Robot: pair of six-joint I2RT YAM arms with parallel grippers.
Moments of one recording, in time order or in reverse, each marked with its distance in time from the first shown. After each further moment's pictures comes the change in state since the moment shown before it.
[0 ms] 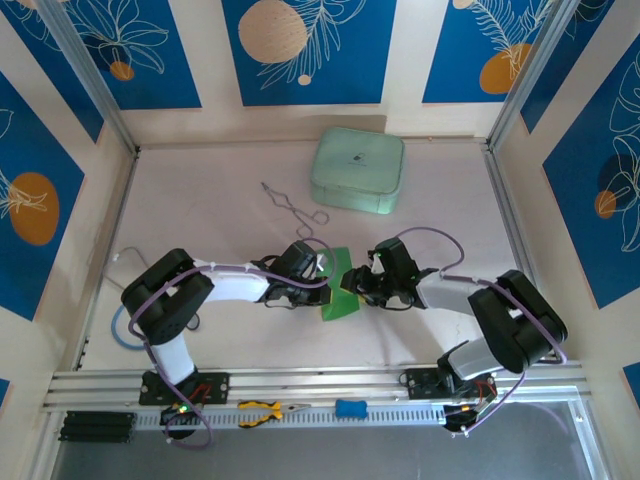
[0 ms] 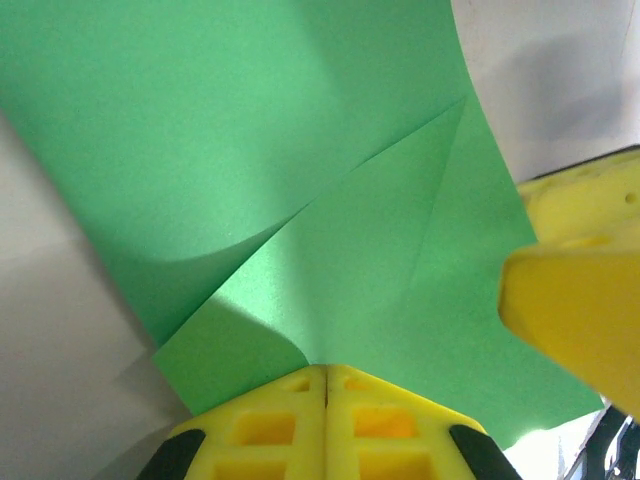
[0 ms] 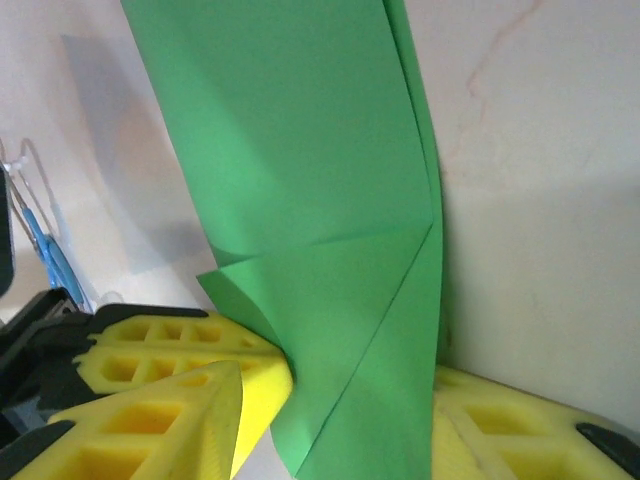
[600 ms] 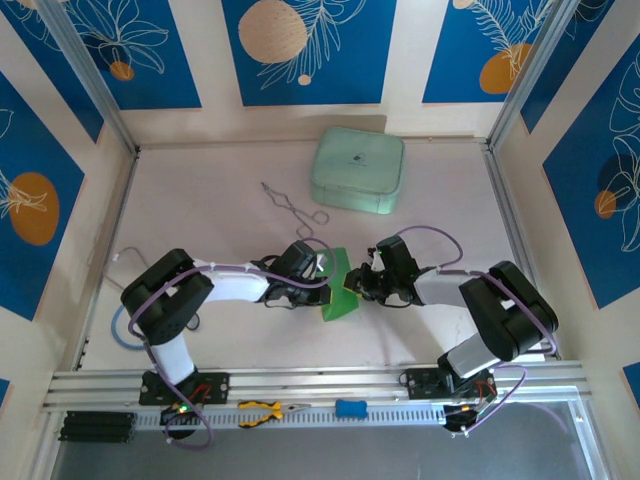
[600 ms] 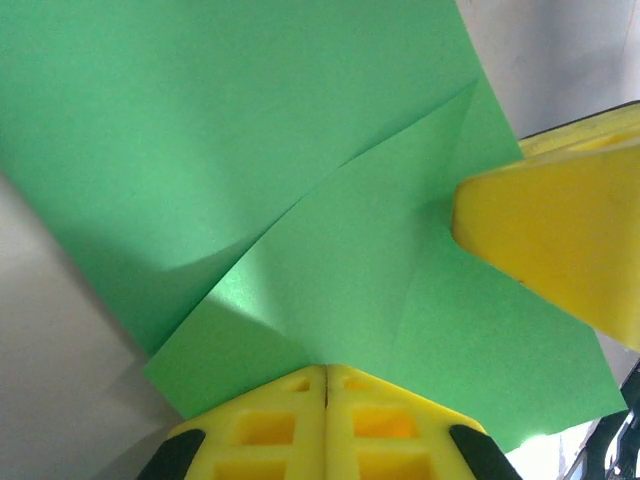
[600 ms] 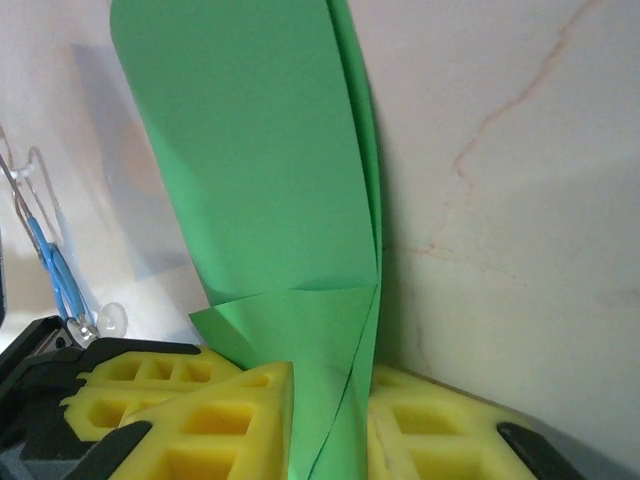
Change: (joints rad) left arm 0.000 -0.002 0.000 -0.003 0.000 0.000; right arm -0.032 0.068 0.002 0.076 -0.022 -0.025
